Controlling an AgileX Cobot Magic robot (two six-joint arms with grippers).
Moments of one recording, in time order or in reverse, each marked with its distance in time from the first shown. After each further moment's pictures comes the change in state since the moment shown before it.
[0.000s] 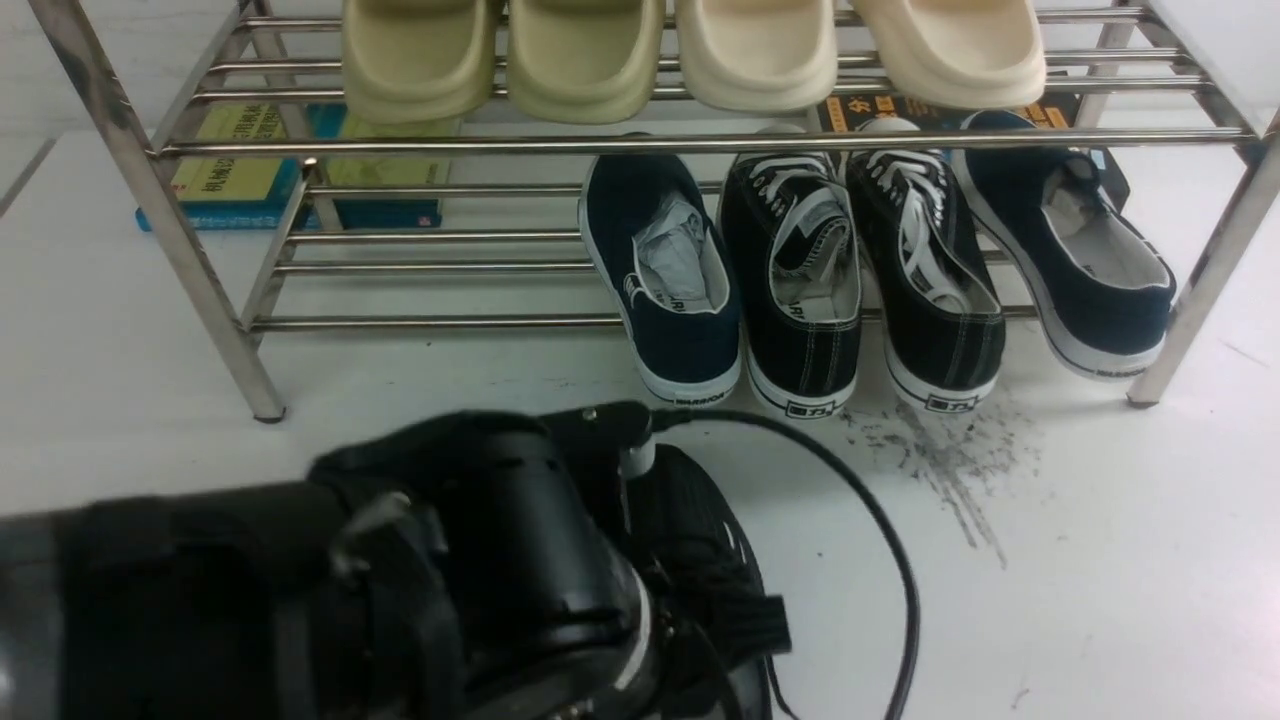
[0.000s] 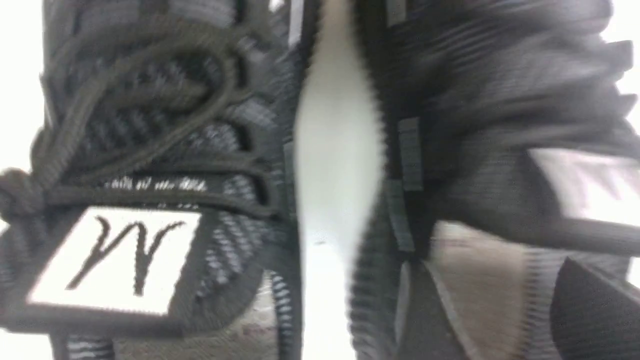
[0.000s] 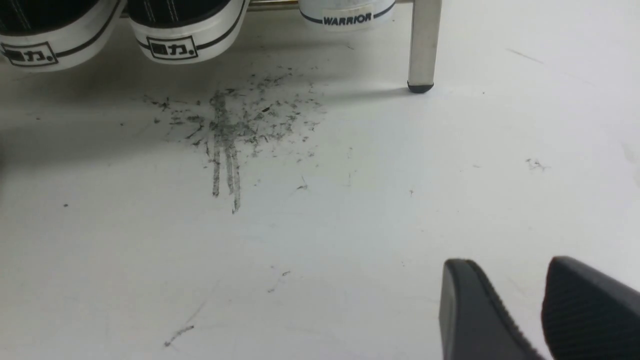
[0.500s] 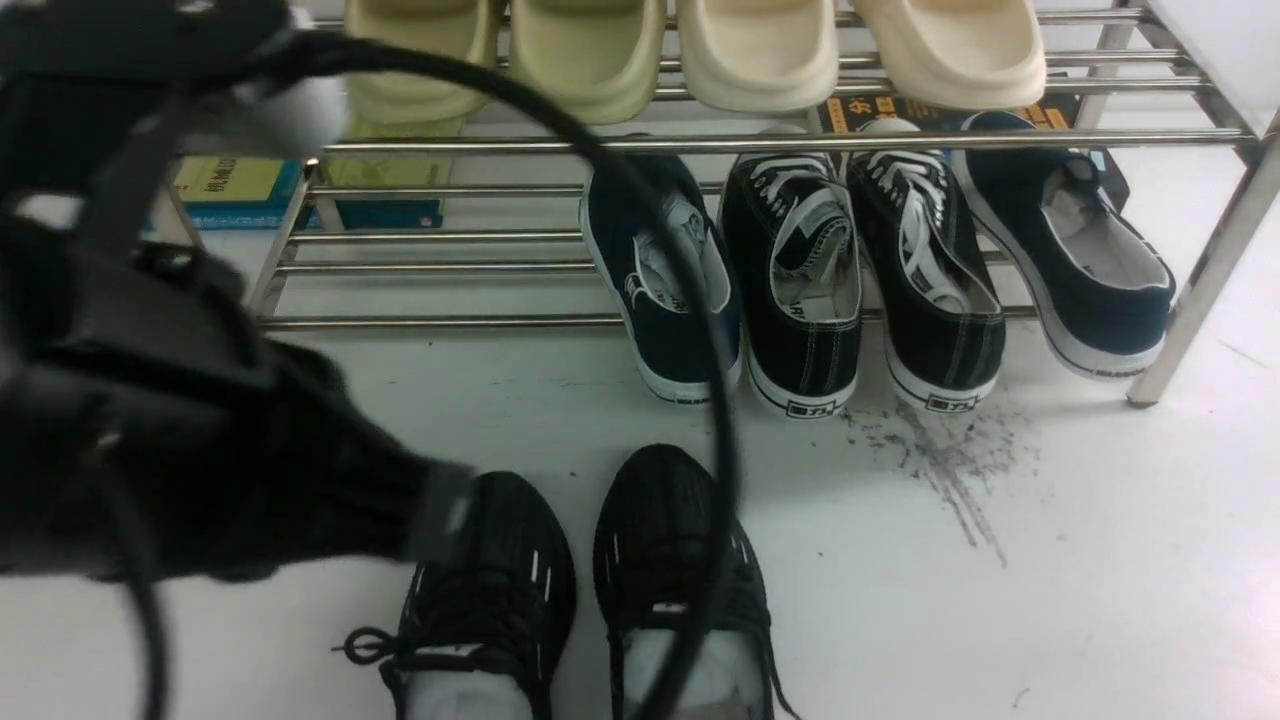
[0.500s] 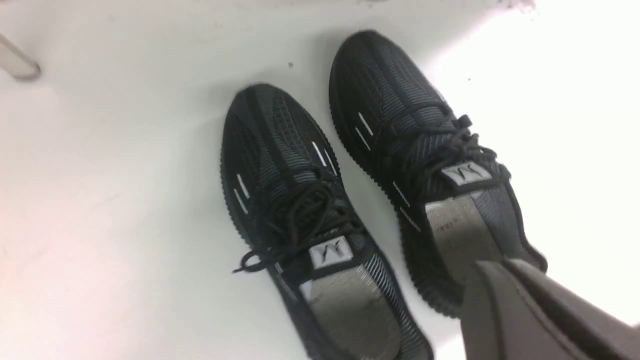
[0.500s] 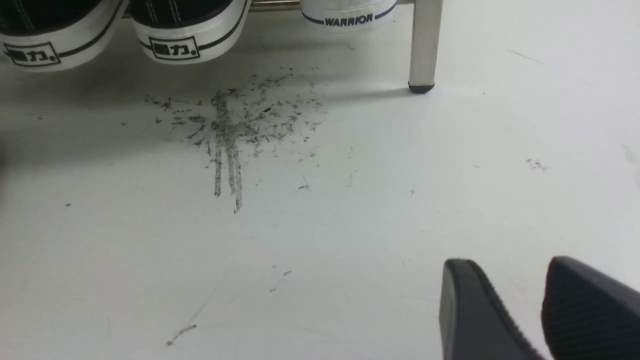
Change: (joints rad) right arm 0.000 0.000 0.000 0.000 0.000 0.000; left arm 0.000 -0.449 -0.229 0.026 0.428 0.562
